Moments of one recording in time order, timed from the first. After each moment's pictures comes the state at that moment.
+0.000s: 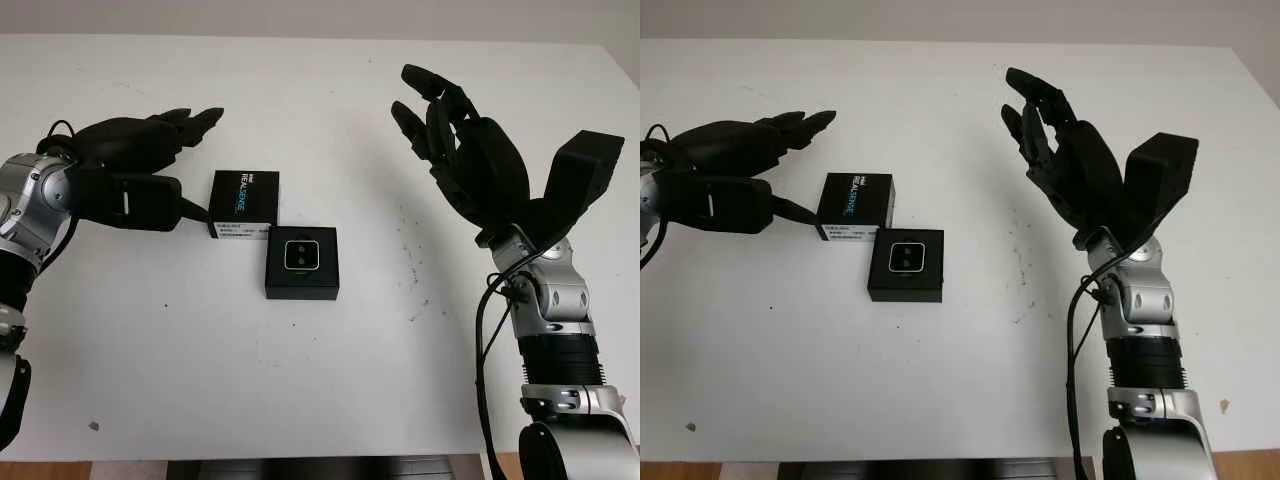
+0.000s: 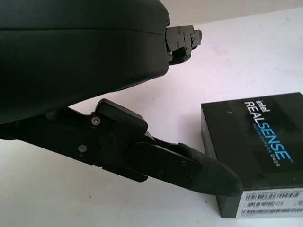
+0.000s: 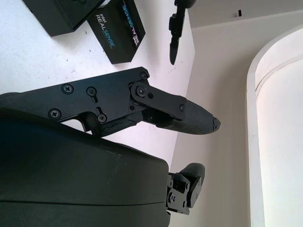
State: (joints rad) left arm -0.93 0.79 -0.29 0.77 0.62 -0.43 -0.41; right arm -0.59 -0.28 -0.13 0.22 0.29 0.16 0.35
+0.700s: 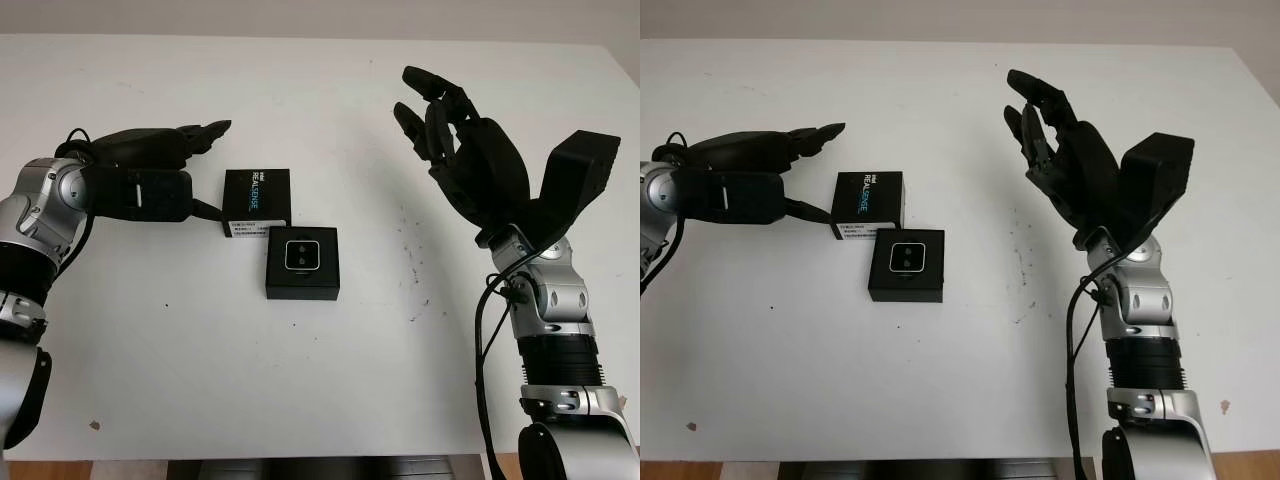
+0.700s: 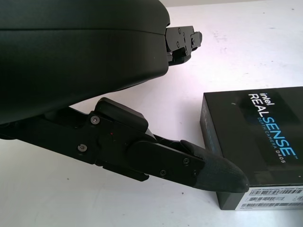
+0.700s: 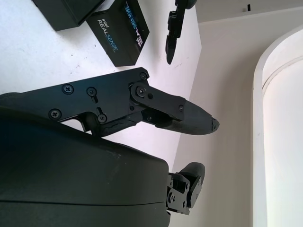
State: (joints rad) left arm -0.94 0.74 -0.29 0.80 0.55 -0.36 -0.47; right arm -0.59 -0.28 -0.13 0.22 0.25 0.15 0.34
